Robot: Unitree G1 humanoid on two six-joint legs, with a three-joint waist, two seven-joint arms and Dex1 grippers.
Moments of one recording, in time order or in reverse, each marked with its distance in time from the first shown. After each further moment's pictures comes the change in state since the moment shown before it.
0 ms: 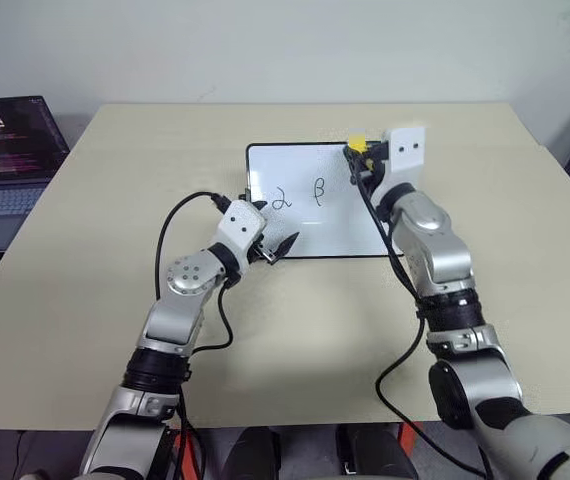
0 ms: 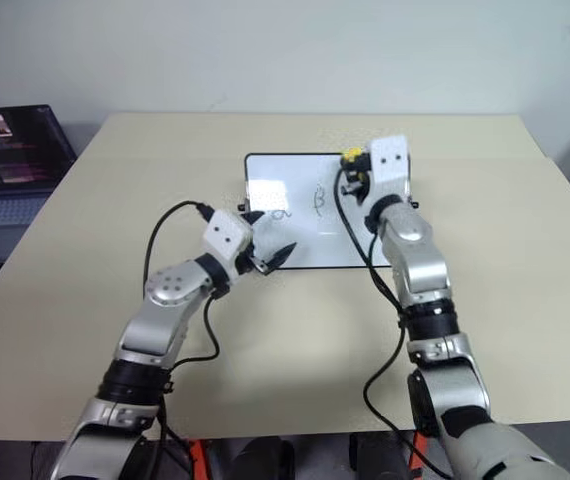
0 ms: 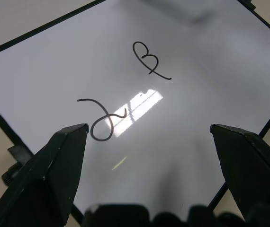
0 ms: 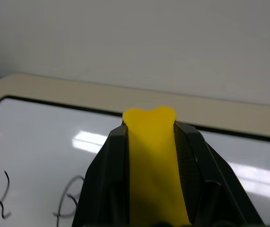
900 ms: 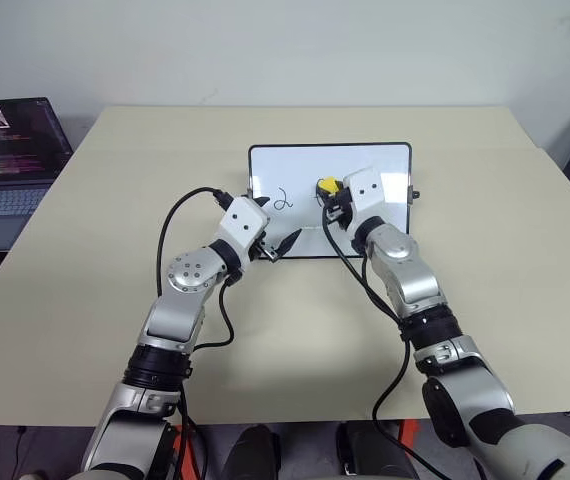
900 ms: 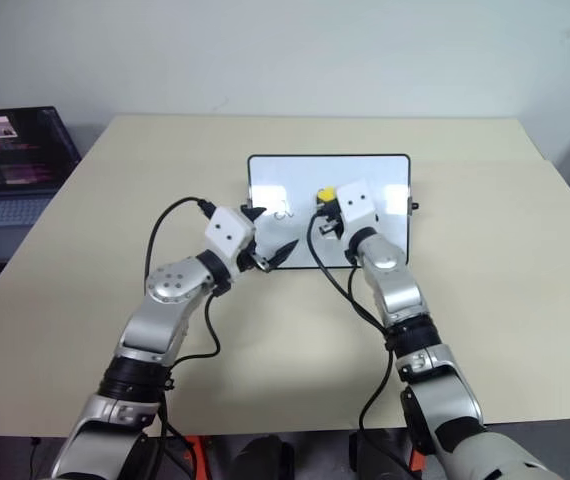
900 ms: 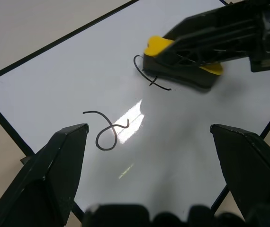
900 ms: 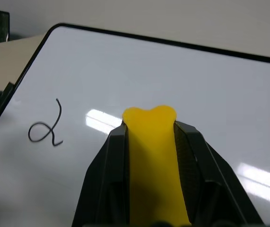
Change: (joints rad) left arm -0.006 0.000 0.000 -0.010 0.006 -0.005 0.004; right arm 0.148 0.003 0.115 0.078 -0.095 -0.098 0.055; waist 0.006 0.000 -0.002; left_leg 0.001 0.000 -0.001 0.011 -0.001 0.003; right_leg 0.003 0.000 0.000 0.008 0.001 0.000
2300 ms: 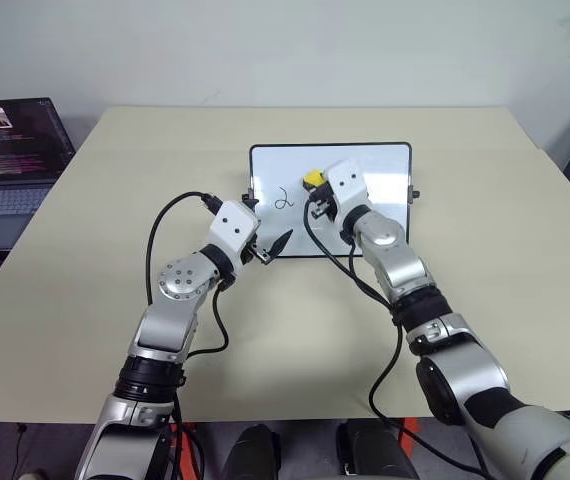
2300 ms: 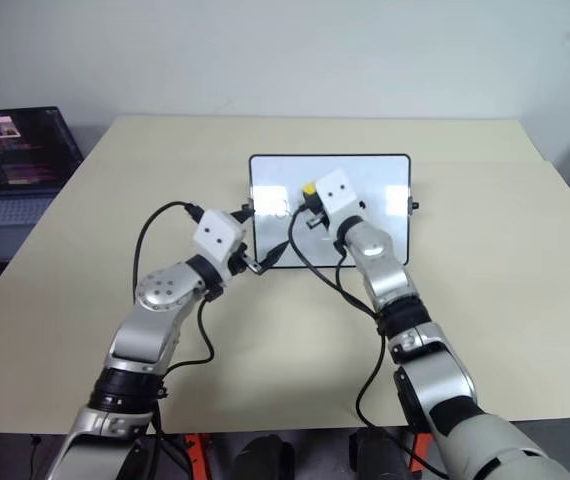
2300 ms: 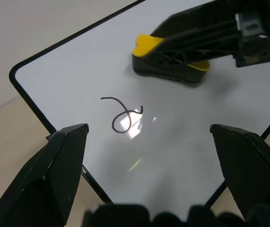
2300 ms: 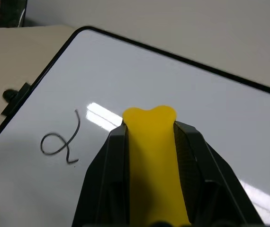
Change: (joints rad) left arm 0.060 0.017 0.026 -0.085 -0.001 0.055 0.038; right arm -0.075 0.004 0.053 0.127 -0.091 -0.092 0.036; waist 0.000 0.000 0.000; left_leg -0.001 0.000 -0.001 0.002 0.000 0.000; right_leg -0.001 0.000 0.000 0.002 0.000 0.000
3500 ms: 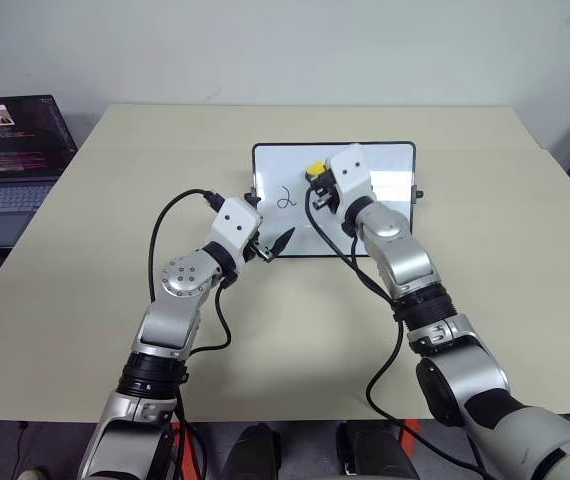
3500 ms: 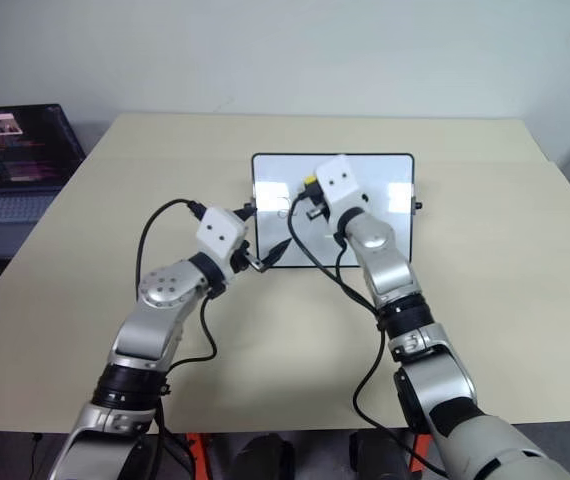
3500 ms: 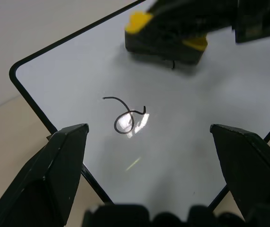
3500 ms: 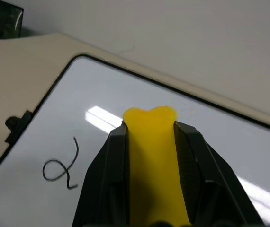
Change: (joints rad) left arm -0.021 -0.015 -0.004 0.015 0.000 -0.002 -0.001; right arm -0.077 0.025 -0.029 0.009 0.011 0.083 -0.036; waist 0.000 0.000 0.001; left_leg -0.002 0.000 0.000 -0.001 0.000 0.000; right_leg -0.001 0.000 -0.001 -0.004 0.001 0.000
